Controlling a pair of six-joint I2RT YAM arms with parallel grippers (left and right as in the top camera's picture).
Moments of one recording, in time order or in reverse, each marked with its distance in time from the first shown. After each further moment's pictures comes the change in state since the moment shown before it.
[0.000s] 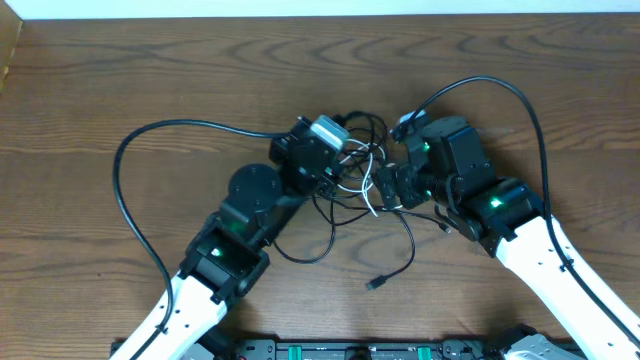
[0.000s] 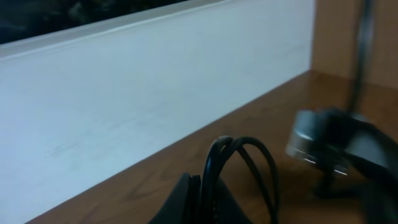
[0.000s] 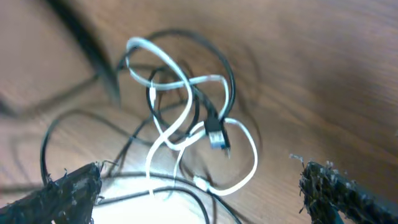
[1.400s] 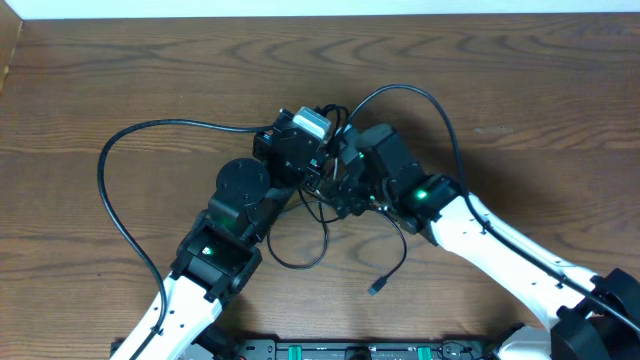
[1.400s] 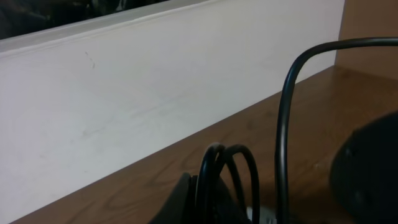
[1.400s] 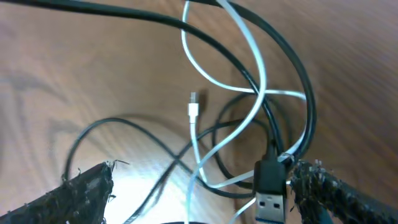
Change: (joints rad) left arm 0.061 -0.014 0.000 -0.033 -0.018 -0.001; right arm 0.190 0.262 0.000 0.284 -0.097 -0.055
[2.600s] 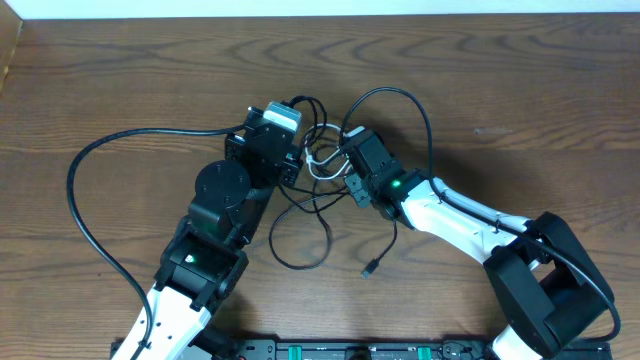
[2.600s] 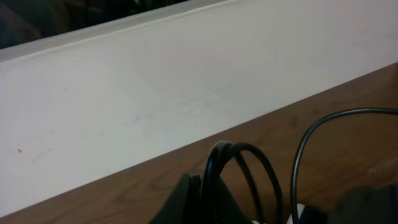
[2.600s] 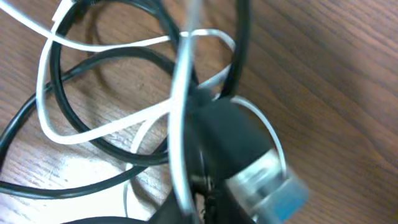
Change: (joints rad) left arm 0.071 -0.061 0.000 -0.062 -0.109 0.016; right arm -0.034 0.249 0.000 0.055 0.339 0.073
